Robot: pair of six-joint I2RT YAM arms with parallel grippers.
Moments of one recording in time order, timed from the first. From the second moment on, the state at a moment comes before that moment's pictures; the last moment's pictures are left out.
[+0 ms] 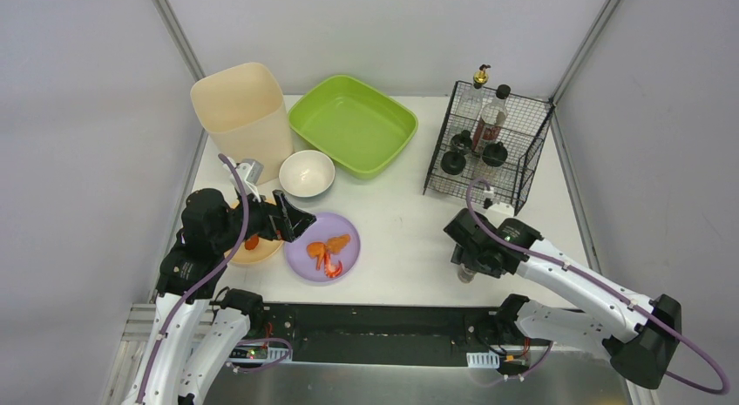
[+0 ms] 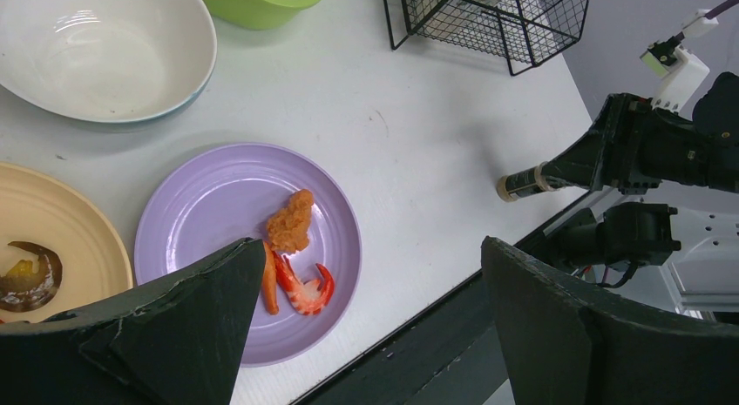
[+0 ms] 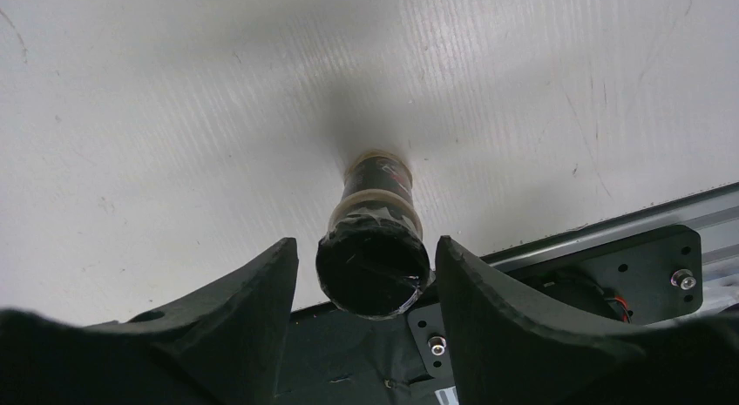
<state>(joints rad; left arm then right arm) -0.21 0.53 0.81 -0.65 0.45 -0.40 0.88 0.96 0.81 -1.21 0.46 1.14</state>
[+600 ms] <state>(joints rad) -0.21 0.53 0.81 -0.65 0.45 -0.40 0.90 0.97 0.91 -1.20 0.50 1.12</state>
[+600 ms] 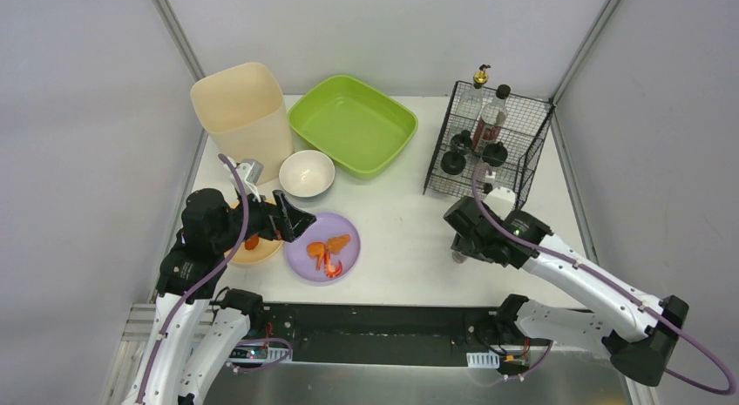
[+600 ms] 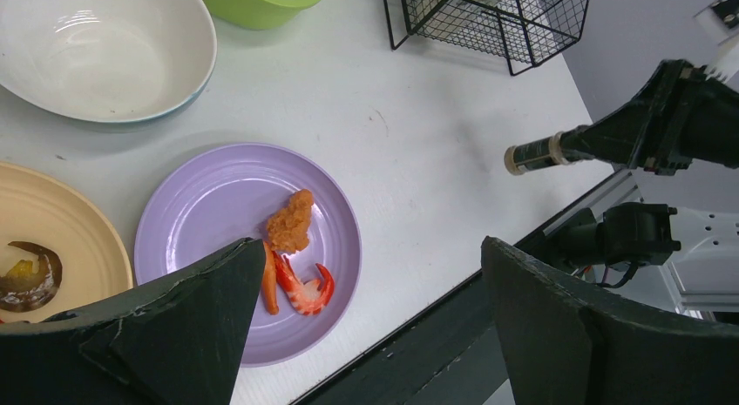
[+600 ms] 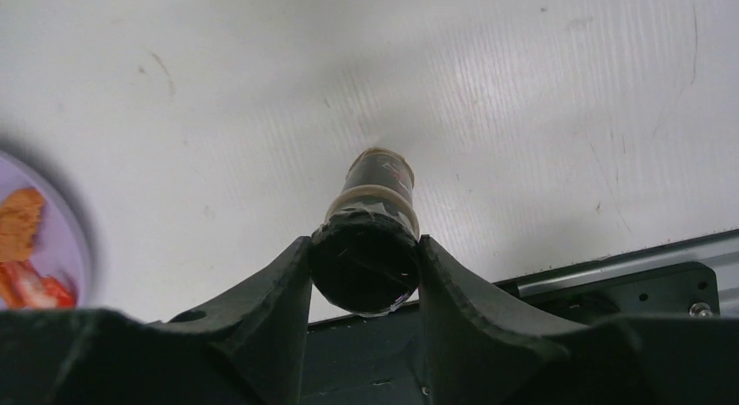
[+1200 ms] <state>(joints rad) -0.21 0.53 0.81 -0.65 0.45 -0.40 0.55 1.21 1.34 -1.12 0.52 0.83</state>
